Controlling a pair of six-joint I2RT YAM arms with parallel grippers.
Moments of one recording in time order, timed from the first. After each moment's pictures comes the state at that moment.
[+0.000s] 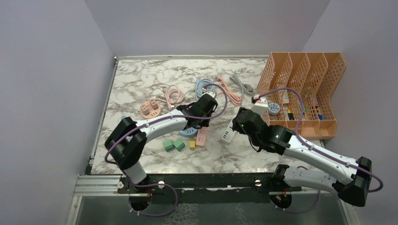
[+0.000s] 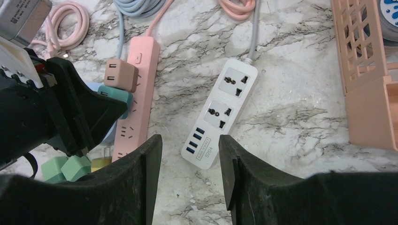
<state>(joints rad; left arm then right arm) -0.86 1.65 1.12 -0.38 -0.25 -0.42 0.96 0.99 0.84 -0.58 0.68 0.85</state>
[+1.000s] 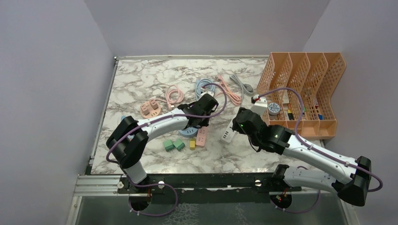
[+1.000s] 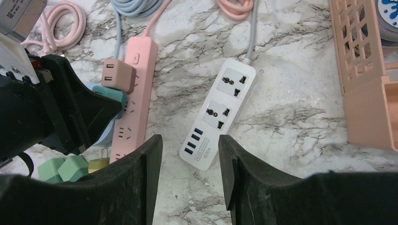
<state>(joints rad) -0.86 1.67 1.14 -0.43 -0.28 -0.47 0.96 1.00 0.84 -0.58 0.69 0.85</state>
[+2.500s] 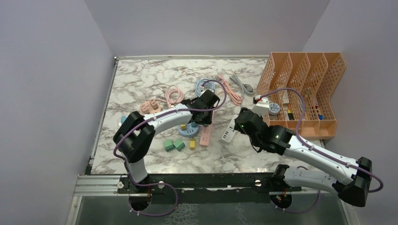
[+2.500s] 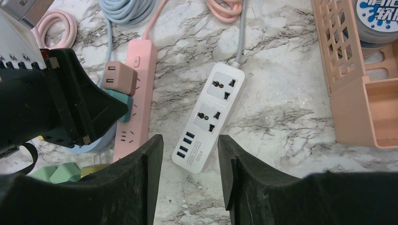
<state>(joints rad) -0.83 1.76 1.22 -0.47 -0.16 -0.58 0.96 0.99 0.83 -0.60 0.73 0.86</state>
